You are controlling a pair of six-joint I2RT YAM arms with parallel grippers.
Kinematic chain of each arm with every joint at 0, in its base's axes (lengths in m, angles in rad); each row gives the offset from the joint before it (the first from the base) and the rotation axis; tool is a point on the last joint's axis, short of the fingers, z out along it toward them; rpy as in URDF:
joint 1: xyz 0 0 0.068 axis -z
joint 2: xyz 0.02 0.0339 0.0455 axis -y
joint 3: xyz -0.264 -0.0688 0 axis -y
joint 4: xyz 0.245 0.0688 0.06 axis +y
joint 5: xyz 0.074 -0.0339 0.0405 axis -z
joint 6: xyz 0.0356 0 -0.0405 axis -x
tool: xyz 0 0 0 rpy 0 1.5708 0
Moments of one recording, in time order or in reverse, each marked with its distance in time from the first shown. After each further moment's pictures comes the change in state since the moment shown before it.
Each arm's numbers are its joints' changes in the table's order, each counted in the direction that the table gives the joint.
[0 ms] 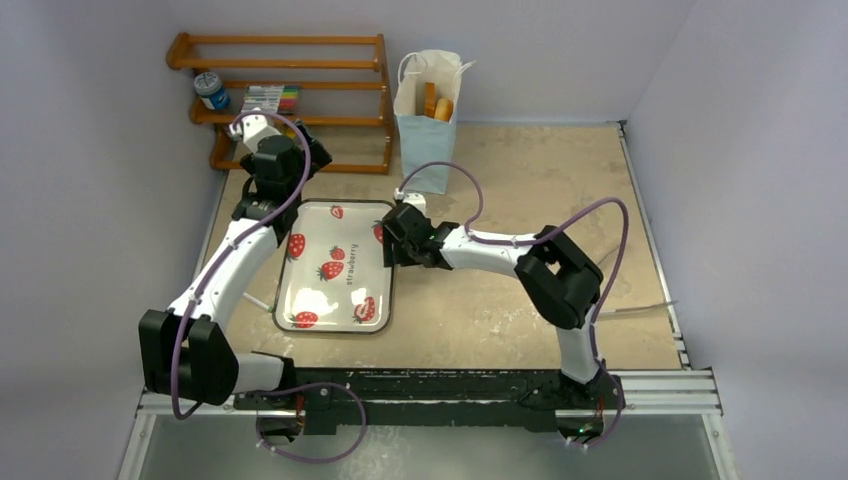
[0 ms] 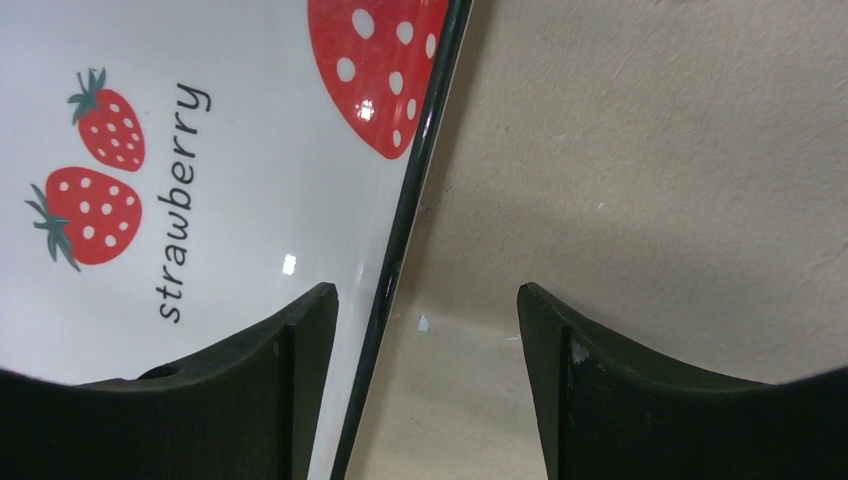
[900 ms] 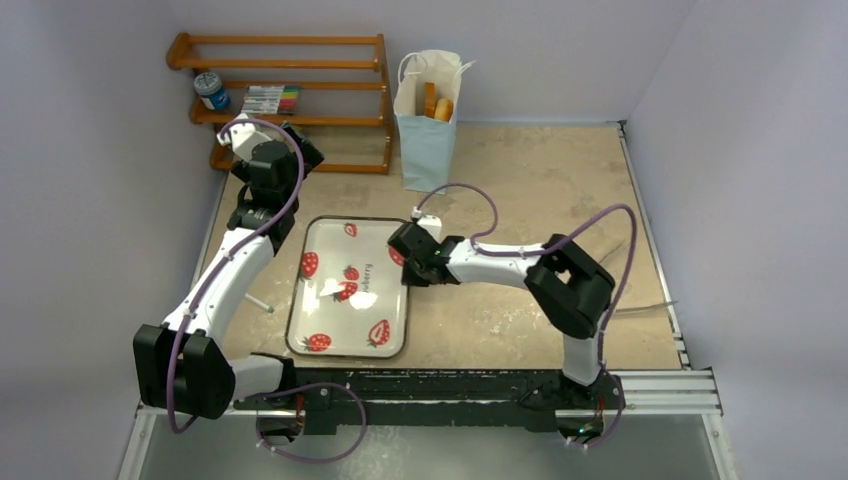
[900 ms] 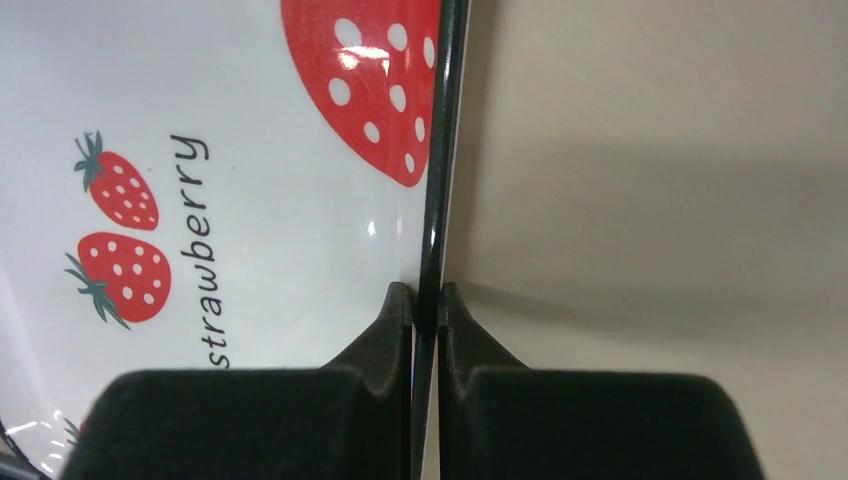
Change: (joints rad) left arm 0.000 0.070 -0.045 -0.022 -0.088 0.047; right arm -0.048 0.025 -0.079 0.063 0.003 -0.242
